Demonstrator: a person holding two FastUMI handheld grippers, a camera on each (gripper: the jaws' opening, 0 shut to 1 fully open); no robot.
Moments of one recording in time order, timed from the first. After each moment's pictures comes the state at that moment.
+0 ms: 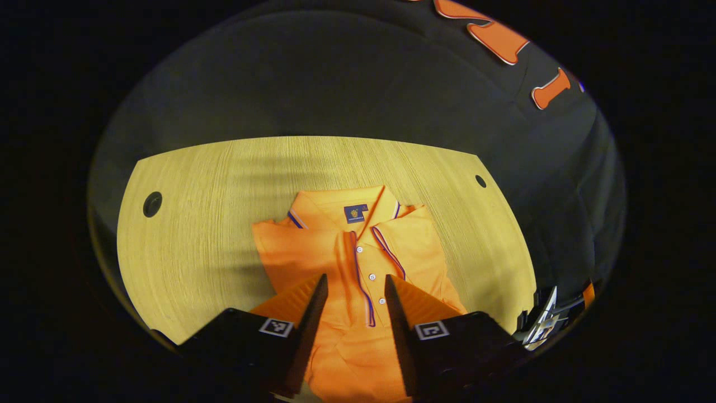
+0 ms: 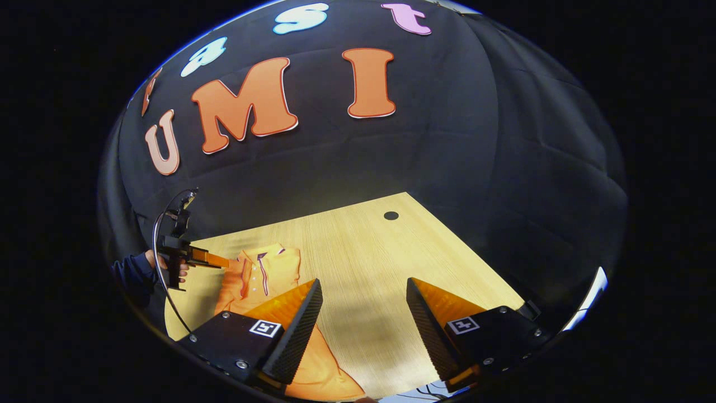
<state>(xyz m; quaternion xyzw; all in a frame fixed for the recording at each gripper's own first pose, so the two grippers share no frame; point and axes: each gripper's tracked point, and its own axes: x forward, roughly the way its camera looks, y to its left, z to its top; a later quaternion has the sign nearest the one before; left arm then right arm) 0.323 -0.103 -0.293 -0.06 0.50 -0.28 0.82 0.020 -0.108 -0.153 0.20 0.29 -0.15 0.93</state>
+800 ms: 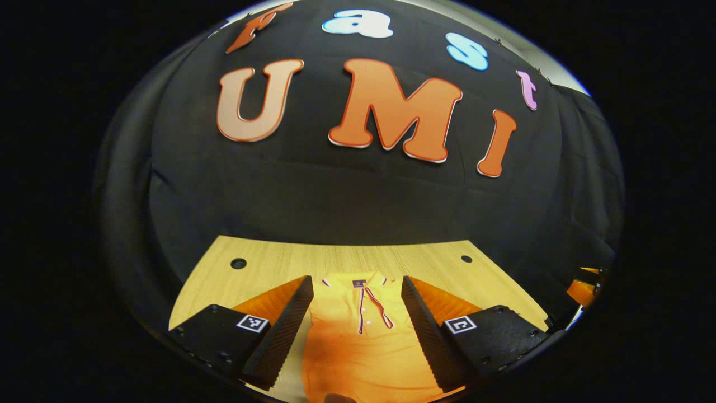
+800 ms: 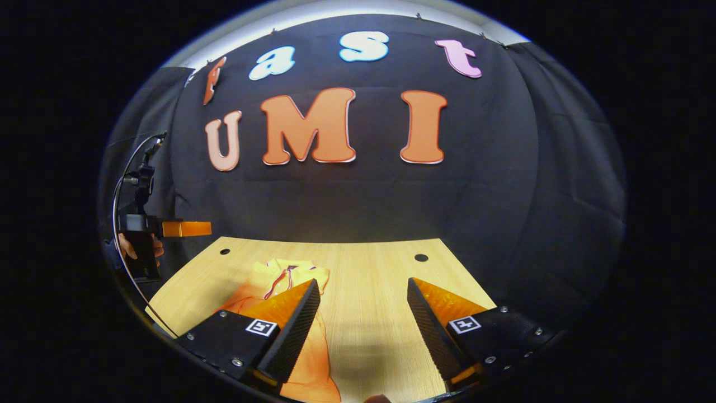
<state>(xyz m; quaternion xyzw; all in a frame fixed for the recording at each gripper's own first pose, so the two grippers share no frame) 0.200 -0.031 -0.070 -0.08 0.19 -0.15 0.97 0.017 -0.075 -0.094 0.11 0.15 -0.03 0.98</state>
